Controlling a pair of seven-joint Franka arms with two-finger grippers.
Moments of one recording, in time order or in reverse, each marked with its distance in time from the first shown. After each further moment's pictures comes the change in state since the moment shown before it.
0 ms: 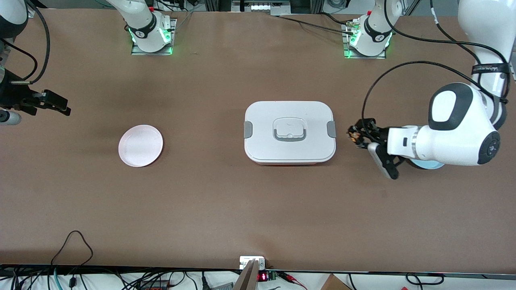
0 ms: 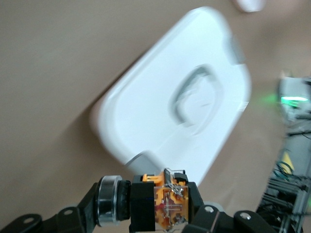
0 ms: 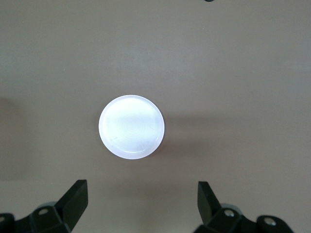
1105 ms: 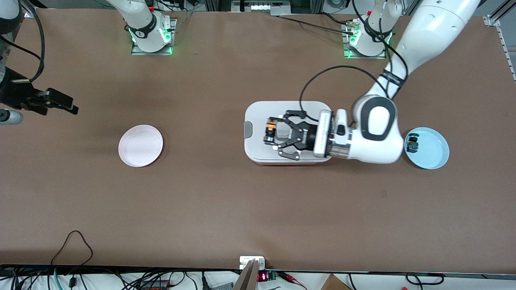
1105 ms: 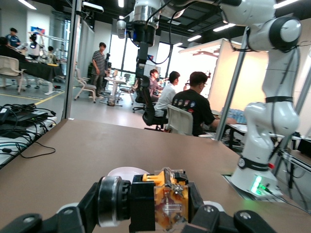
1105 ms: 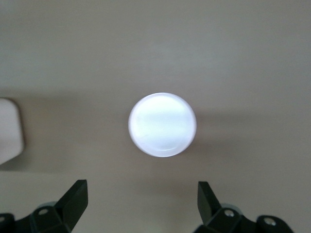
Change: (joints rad) left arm -0.228 0.144 -0.043 -0.075 -0.925 0.355 1.222; right arm -0.001 0.014 -0.003 0.010 0.175 -0.033 0.000
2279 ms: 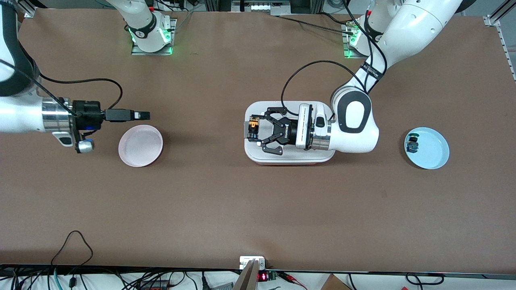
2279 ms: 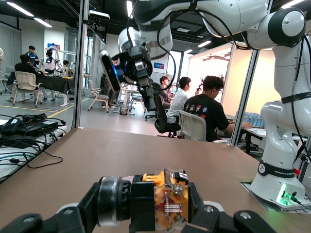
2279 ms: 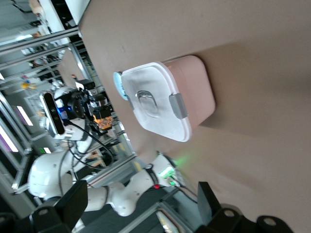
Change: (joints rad) left arm -0.054 0.000 0.004 -0.046 -0.122 0.071 0.136; right arm 0.018 0.201 0.008 -0.128 0.901 -0.084 0.017
